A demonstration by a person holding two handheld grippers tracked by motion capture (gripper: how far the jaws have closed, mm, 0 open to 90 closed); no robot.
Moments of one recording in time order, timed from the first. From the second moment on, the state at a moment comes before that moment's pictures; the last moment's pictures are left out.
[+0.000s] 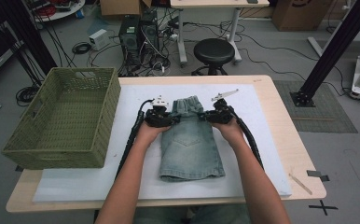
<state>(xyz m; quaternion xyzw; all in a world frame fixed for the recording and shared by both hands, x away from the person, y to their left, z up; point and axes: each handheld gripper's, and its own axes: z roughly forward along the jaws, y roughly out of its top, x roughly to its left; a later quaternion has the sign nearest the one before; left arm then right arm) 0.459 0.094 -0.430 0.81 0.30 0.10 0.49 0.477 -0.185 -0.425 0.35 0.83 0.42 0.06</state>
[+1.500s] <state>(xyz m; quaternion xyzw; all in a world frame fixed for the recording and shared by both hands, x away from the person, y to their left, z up) 0.358 0.114 -0.406 0.79 0.17 0.10 0.58 0.432 -0.231 -0.385 0.36 0.78 0.51 0.09</state>
